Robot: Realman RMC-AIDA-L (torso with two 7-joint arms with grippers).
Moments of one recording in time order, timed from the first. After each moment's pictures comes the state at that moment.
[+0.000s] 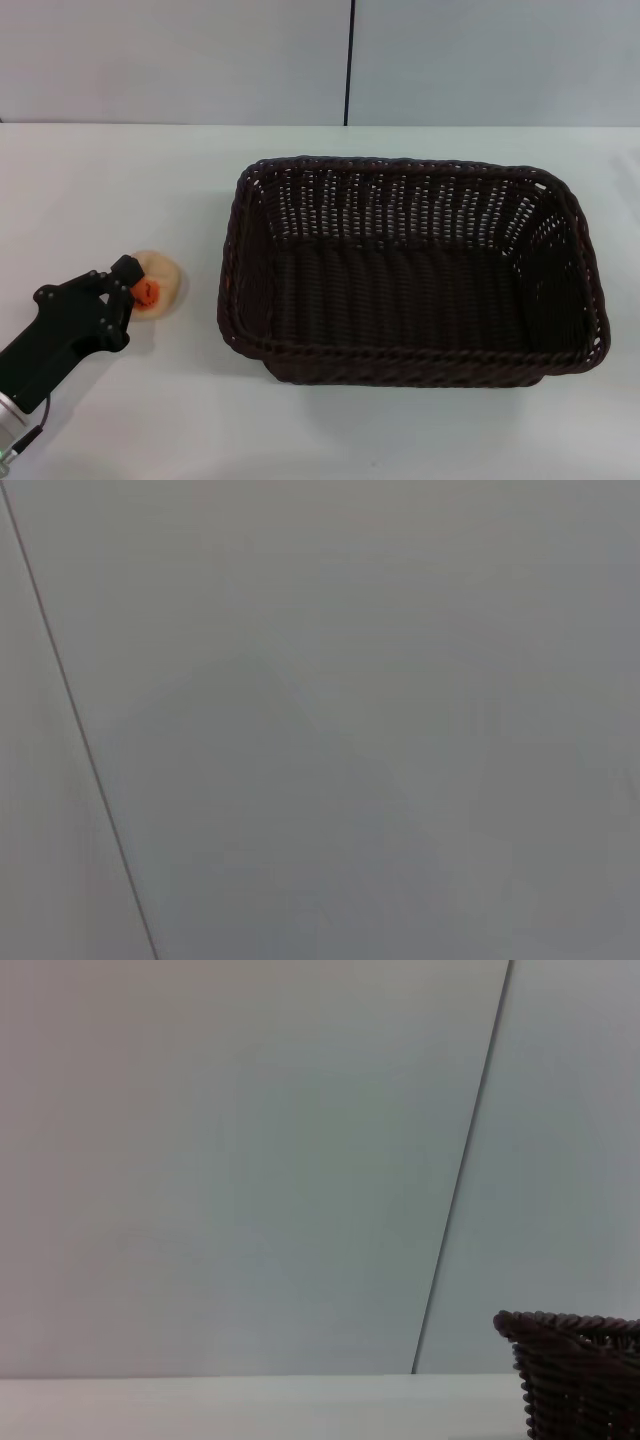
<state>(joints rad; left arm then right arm) -0.19 -2.06 1.52 0.06 0.53 1.43 -0.58 0.32 2.05 -0.43 -0.38 -1.33 -1.55 1.11</state>
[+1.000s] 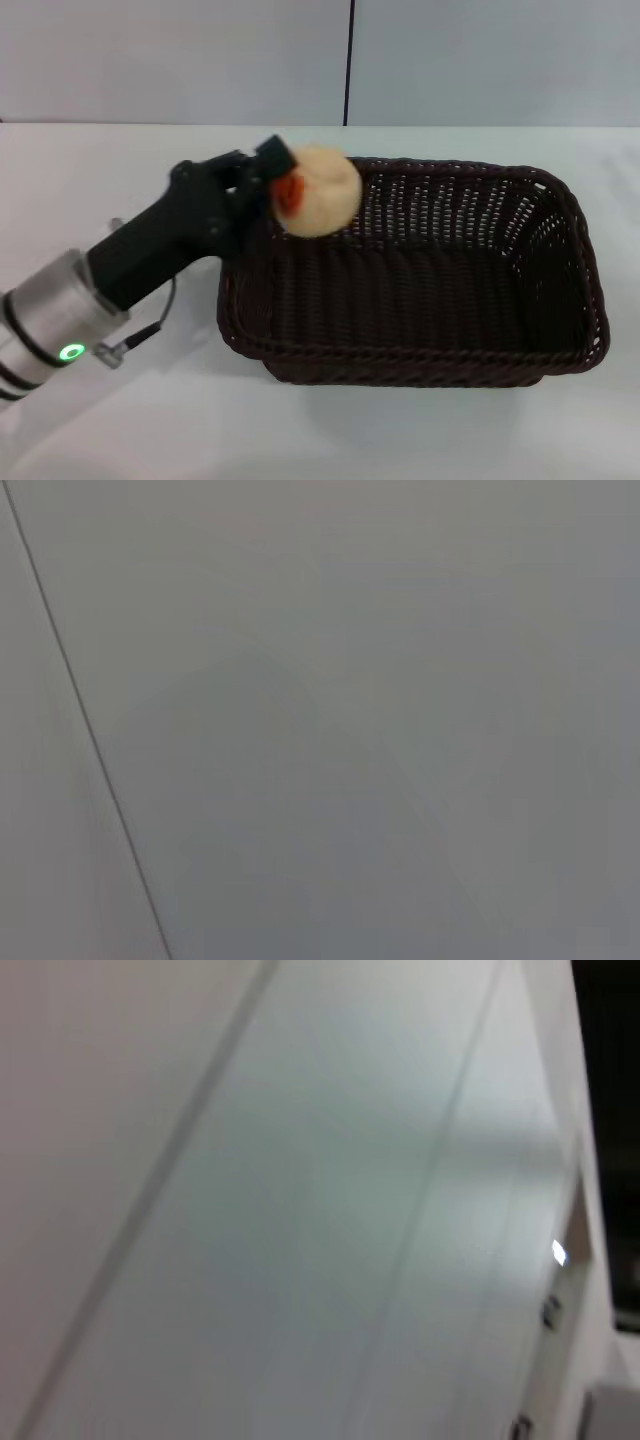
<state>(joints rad) -0.39 -2.08 1.65 0.19 0.54 1.71 -0.90 0.33 2.06 -0.44 -0.37 -1.33 -1.56 1.11</state>
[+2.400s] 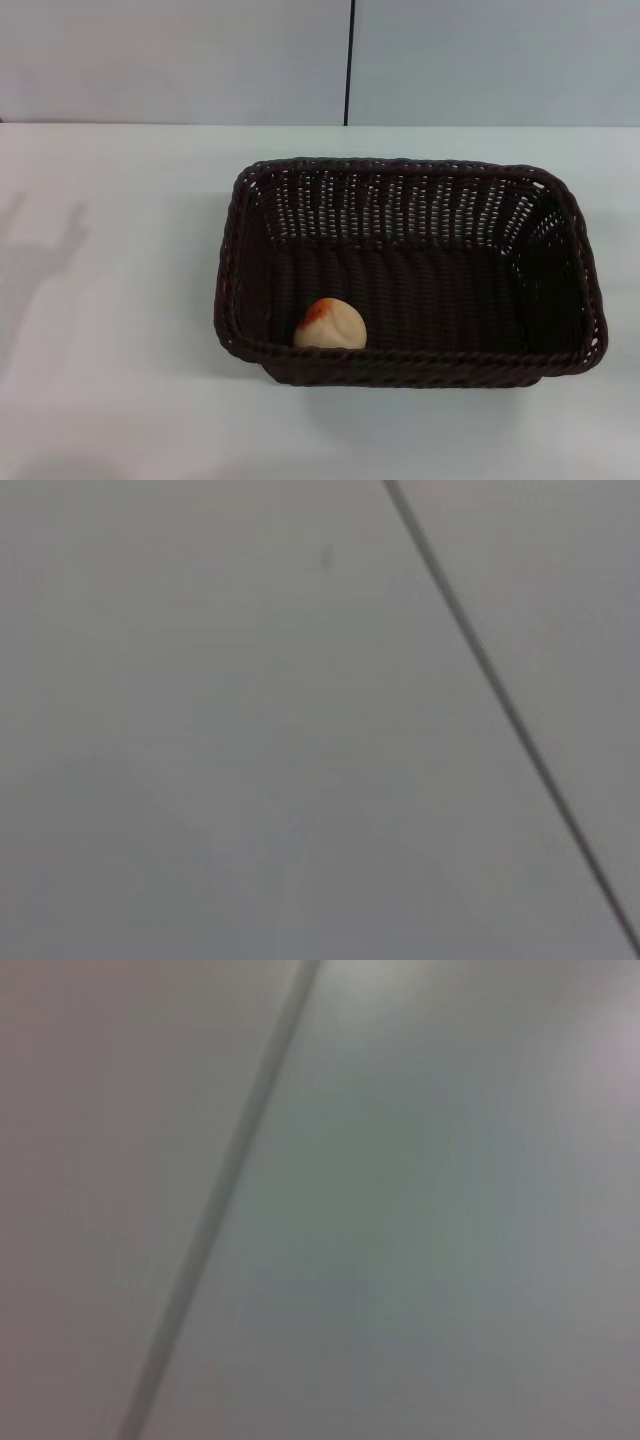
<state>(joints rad) -0.13 -2.07 1.52 0.18 -0.03 1.83 -0.64 0.29 2.07 -0.21 -0.34 -1.32 -1.55 1.04</state>
